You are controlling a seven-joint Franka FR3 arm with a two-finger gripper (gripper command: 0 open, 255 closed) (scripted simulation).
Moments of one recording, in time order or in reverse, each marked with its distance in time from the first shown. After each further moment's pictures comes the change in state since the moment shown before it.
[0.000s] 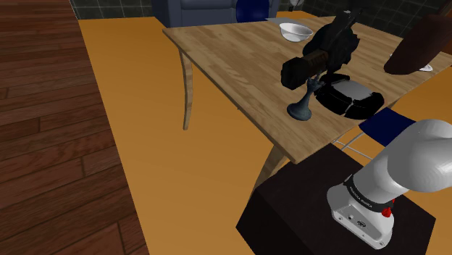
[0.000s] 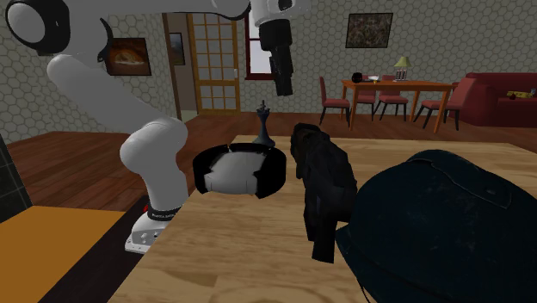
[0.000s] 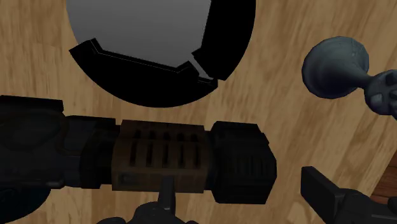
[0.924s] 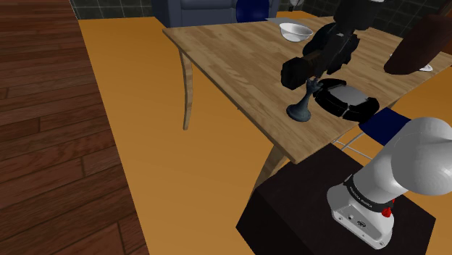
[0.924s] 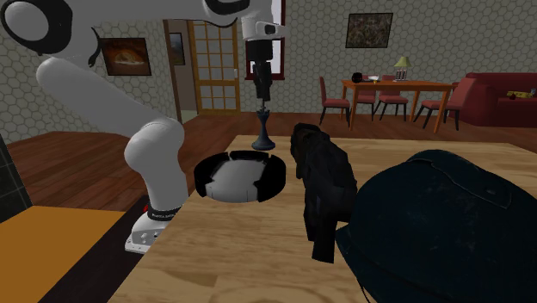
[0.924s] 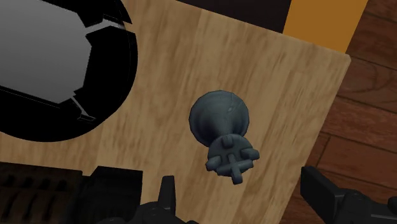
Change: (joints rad) arm 0.121 -0.049 0.155 -0.053 0.181 -0.110 0.120
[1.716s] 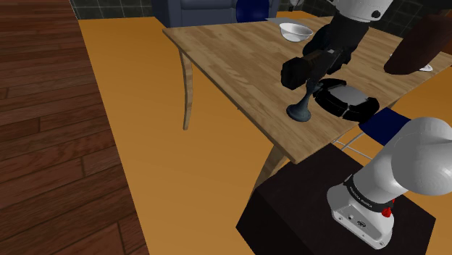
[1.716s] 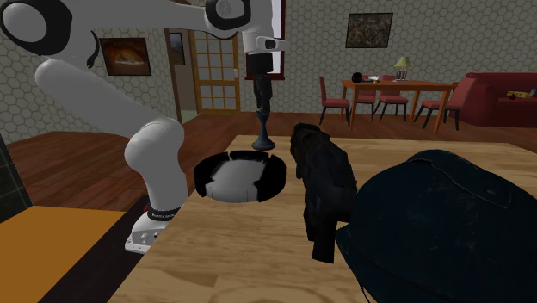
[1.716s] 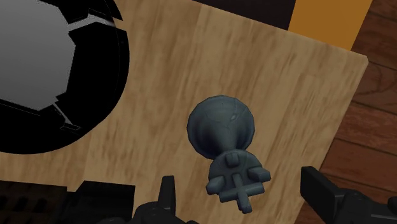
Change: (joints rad) arm 0.006 -0.018 0.006 -0.097 0.009 0.077 0.000
